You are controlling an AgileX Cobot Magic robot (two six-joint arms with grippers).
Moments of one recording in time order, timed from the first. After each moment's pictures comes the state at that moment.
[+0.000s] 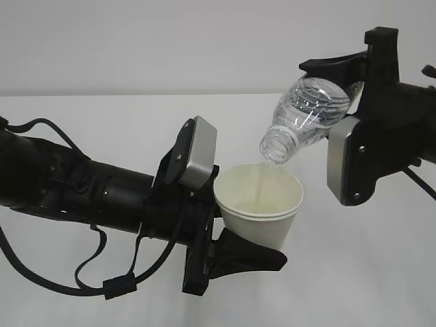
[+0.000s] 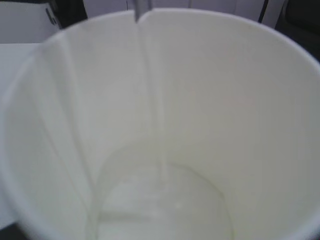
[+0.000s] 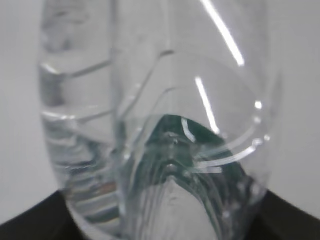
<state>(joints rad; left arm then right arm) -0.62 1.91 -0.87 1.29 -1.03 -0.65 0.30 1.38 -0.59 -0.55 -0.59 -1.27</state>
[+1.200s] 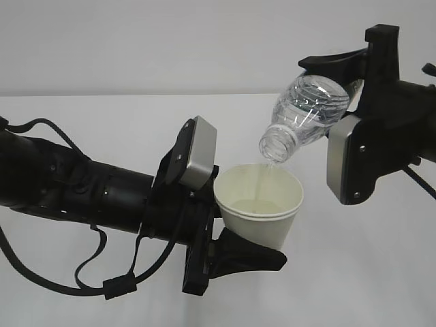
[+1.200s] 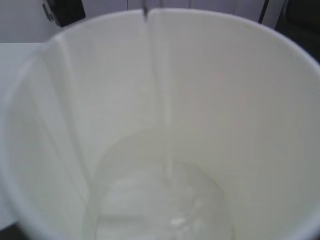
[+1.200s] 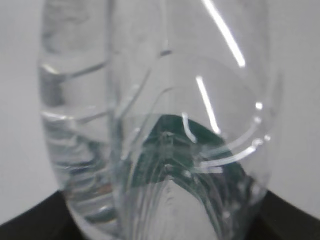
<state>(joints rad) -0.62 1.91 -0.87 1.29 -1.03 -0.65 0.30 1.38 -0.59 -0.55 -0.61 -1.28</state>
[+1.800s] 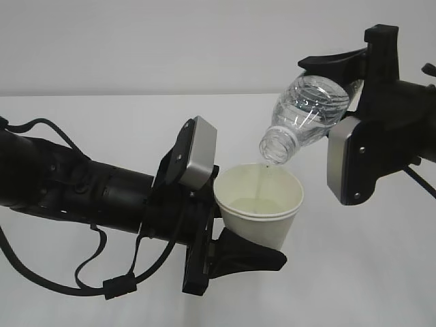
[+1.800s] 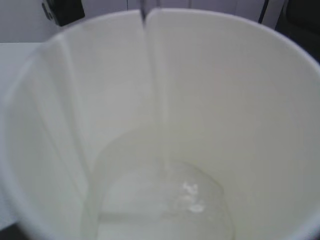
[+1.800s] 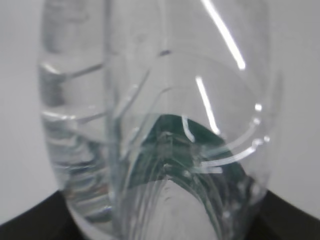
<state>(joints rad) -0.62 1.91 -0.87 1.29 -1.03 -0.65 0.30 1.38 -0.59 -0.55 -0.61 -1.30</state>
